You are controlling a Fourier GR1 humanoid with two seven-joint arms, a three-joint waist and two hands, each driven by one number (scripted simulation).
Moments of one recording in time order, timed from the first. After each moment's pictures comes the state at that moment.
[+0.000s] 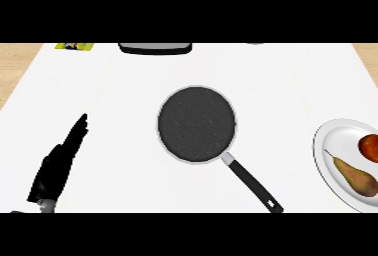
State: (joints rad) left arm 0.00 0.53 -0.32 -1.55 0.16 0.31 0.09; right arm -0.48 -1.01 -0.10 -0.52 0.02 0.69 -0.25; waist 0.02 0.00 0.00
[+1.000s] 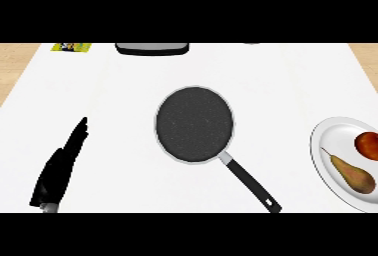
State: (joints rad) left arm 0.05 0.45 -0.25 -1.56 0.06 0.26 0.10; right arm -0.55 -0.92 0.01 -0.55 0.28 0.75 -0.13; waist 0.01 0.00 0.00
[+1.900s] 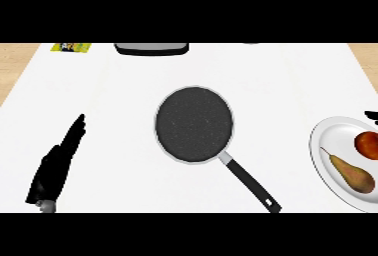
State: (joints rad) left arm 0.05 0.38 -0.16 -1.59 -0.02 0.17 0.14; right arm -0.51 -0.81 -0.02 -0.58 0.40 0.71 -0.05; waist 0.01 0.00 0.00
